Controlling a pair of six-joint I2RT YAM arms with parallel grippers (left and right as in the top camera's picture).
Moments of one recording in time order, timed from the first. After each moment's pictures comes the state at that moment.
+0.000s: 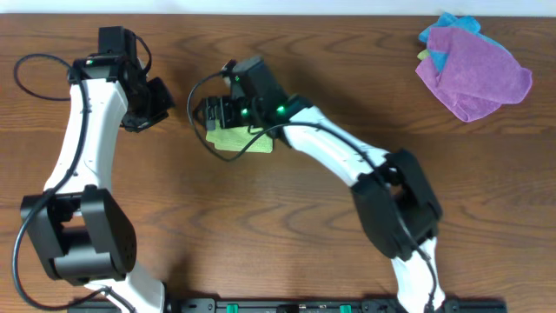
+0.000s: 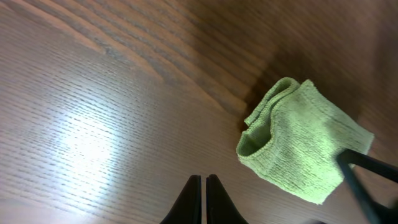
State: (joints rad) left arm 0.08 1.82 1.57 -1.07 0.16 -0.43; right arm 0.66 2.13 1.66 -0.27 -0.41 0.59
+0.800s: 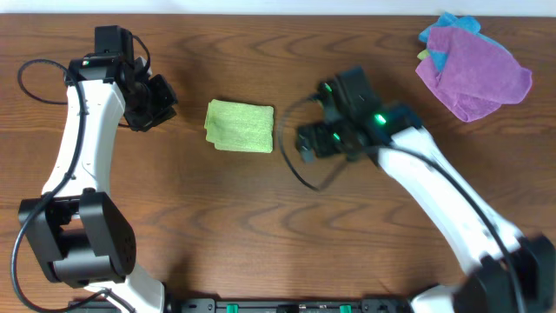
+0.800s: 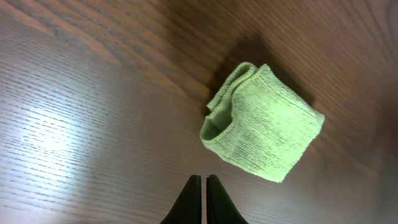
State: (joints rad) left arm 0.09 1.81 1.57 -1.07 0.30 -0.46; right arm 0.45 1.57 1.27 -0.82 -0.15 0.23
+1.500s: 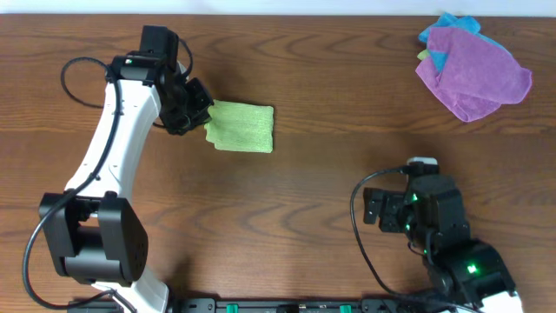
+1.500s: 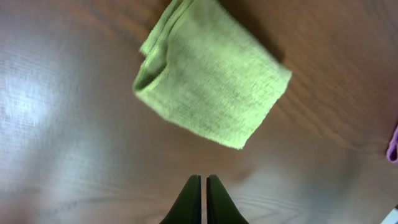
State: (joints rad) left arm -0.09 1.81 1.57 -1.11 0.33 -0.66; right arm 0.31 0.73 0.65 -0.80 0.08 0.39
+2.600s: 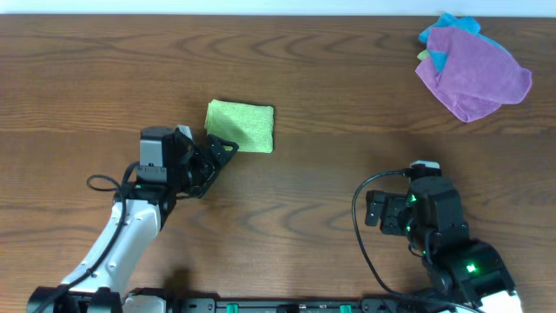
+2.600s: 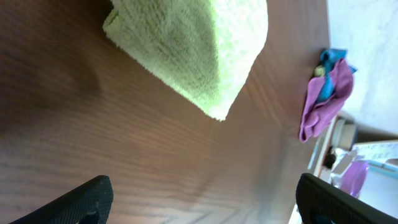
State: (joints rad) left arm -0.09 1.33 0.58 -0.11 0.57 -0.97; right arm 0.31 0.73 0.65 -0.83 0.10 0.41
